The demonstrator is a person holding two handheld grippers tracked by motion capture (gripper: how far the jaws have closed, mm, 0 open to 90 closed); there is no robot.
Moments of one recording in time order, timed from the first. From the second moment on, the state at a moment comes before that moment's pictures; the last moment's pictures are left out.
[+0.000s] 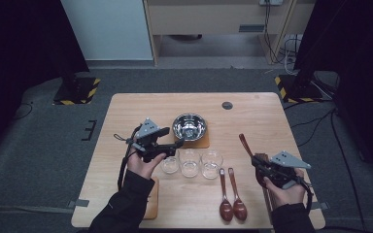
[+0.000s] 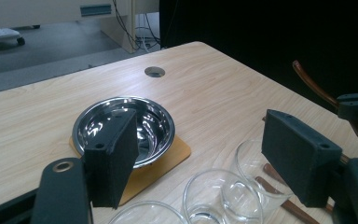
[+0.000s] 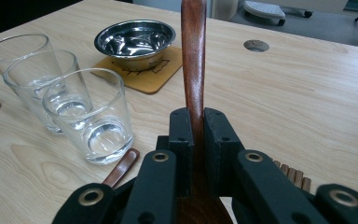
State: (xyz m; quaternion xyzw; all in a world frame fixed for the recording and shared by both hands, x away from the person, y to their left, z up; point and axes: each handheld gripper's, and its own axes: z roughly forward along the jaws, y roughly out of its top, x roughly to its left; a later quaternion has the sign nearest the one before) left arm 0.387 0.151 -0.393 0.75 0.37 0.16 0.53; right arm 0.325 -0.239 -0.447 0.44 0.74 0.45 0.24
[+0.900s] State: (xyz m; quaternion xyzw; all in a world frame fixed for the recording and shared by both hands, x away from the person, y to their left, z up) left arm 0.394 0.108 -0.387 0.76 0.34 0.15 0.53; right arm 0.324 -0.237 -0.444 0.43 0.73 0.47 0.24
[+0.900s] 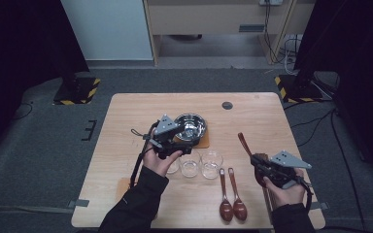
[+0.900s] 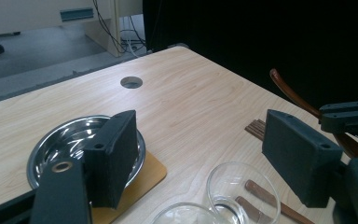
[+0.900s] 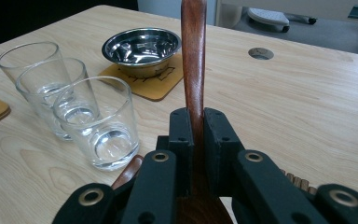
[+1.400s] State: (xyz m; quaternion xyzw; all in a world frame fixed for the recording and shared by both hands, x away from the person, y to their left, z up) left arm 0.397 0.087 -0.387 0.76 0.33 0.14 0.53; right arm 0.324 -0.237 -0.442 0.43 0.73 0.47 0.24
